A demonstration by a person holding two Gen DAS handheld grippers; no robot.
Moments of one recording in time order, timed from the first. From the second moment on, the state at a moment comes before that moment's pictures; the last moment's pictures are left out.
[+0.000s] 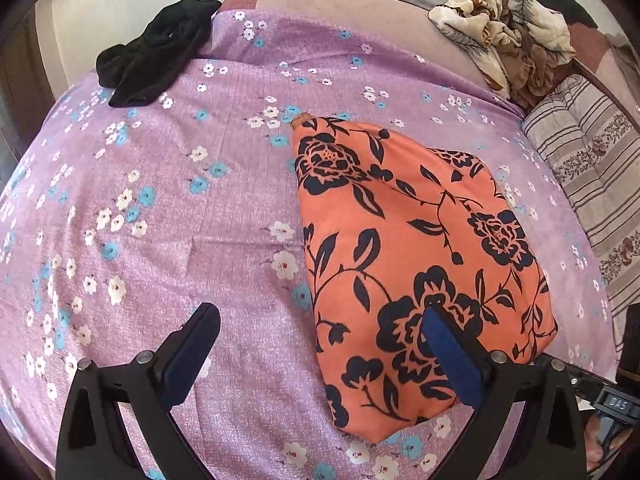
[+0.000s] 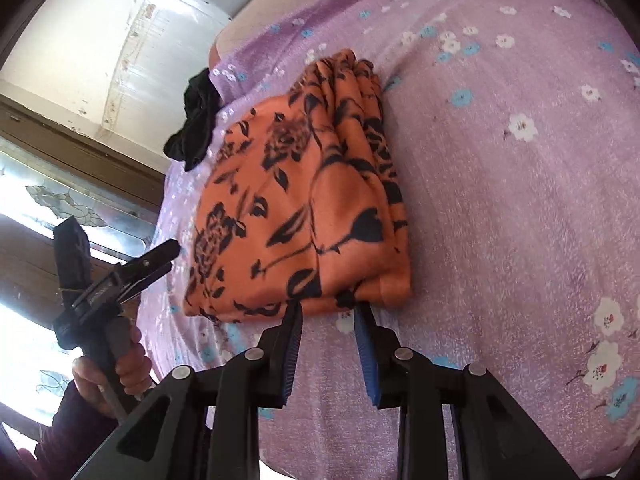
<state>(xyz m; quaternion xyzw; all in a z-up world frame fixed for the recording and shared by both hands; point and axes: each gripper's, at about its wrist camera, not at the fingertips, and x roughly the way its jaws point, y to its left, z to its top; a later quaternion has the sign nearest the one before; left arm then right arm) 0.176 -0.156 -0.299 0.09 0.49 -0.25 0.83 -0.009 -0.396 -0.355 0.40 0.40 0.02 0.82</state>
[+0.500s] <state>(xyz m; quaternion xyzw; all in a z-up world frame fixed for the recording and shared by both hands) 0.188 -0.191 -0.341 0.15 0.54 -0.18 0.80 -0.002 -0.420 -0.331 0.46 0.31 0.06 0.83</state>
